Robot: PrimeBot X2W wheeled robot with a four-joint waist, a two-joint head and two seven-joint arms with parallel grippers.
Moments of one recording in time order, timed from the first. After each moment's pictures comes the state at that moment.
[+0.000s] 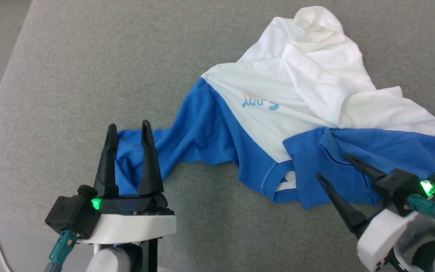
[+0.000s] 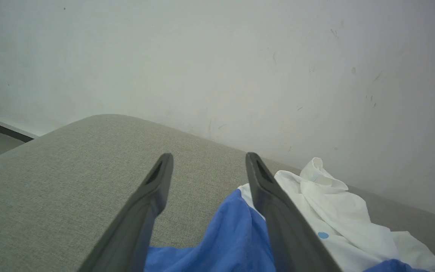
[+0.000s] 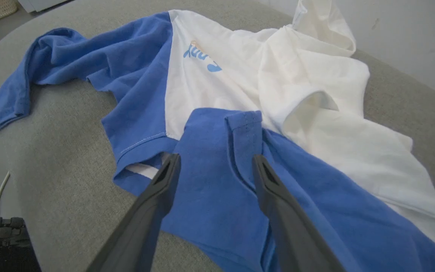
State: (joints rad) left arm -0.05 0.06 -0.20 -0.25 -0.33 0.16 -0.26; right arm -0.02 -0.43 0.26 -0.39 0.26 0.13 0.35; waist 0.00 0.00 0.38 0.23
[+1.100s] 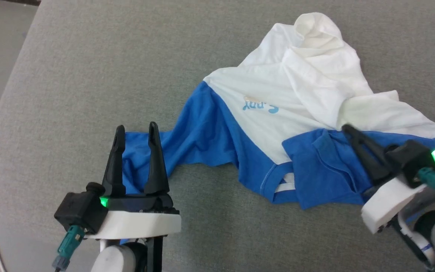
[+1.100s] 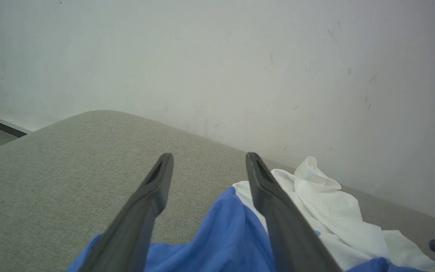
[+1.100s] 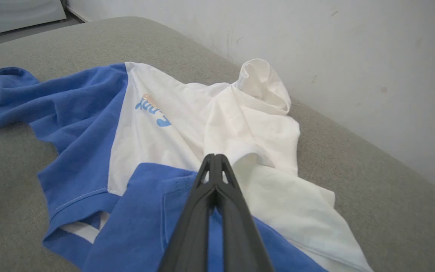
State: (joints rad) left arm -0.07 0.05 -0.23 -0.21 -0.36 0.17 -0.26; right arm -0.16 -0.41 0.26 -0.24 0.16 0.13 0.24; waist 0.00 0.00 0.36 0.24
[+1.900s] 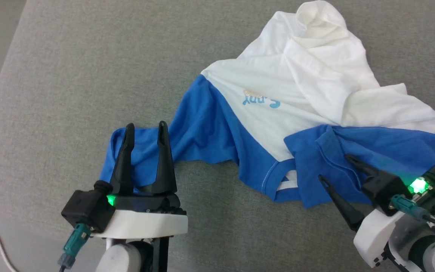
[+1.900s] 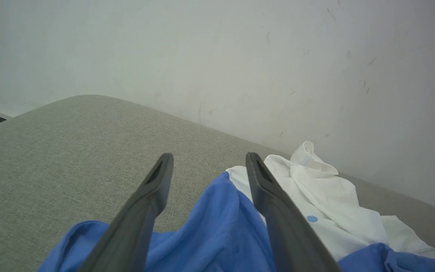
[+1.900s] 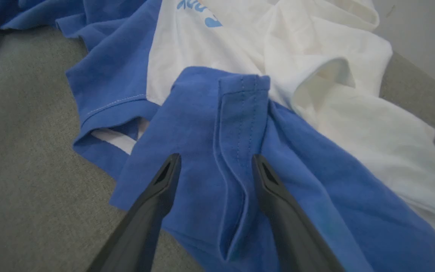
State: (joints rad) left arm -0.08 0.05 -0.25 -0.21 -0.36 0.15 -0.26; right arm -0.09 -0.50 0.33 -0.27 0.18 0.13 0.30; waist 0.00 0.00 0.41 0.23
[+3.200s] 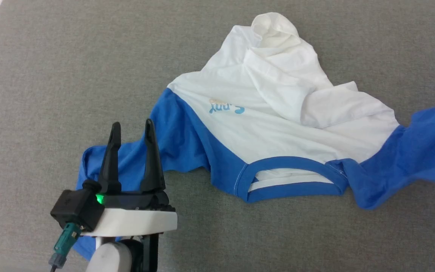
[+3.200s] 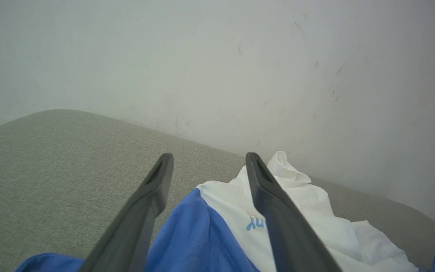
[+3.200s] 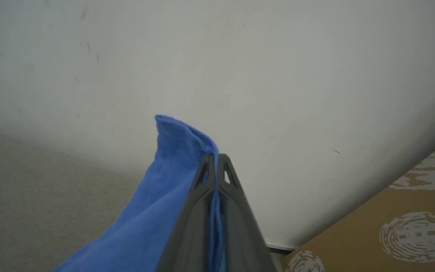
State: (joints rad) left arm -0.08 0.05 -0.20 -0.20 -0.34 0.14 -0.26; right arm -0.36 -0.65 -0.40 -0.27 0.22 0.13 0.37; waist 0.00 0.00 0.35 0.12
